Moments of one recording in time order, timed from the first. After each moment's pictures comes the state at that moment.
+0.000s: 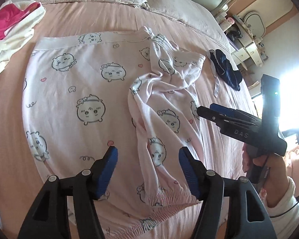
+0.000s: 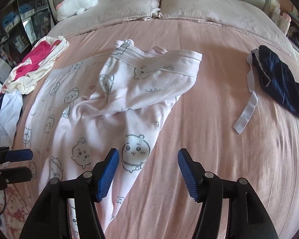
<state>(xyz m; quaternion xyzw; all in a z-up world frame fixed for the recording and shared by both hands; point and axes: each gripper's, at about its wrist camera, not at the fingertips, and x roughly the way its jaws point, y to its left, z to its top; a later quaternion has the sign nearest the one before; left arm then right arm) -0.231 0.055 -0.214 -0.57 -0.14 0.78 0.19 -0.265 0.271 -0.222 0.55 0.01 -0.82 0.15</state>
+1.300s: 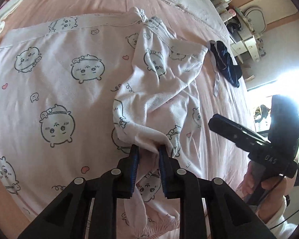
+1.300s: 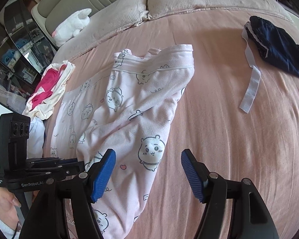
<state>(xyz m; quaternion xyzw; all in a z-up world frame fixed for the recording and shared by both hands) -0.264 0.068 -0.234 -0.60 -0.18 0.75 0.22 -0.259 0.297 -0.217 0.55 -0.11 -0.81 0.18</state>
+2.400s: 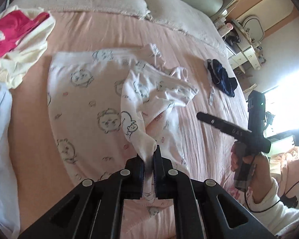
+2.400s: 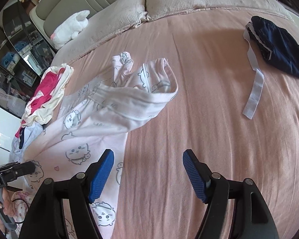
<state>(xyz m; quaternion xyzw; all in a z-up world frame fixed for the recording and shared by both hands) -0.222 0.004 -0.184 -0.60 -0.16 0.76 0.19 -0.271 0.288 -0.220 0.55 -0.11 -0.81 0.17</state>
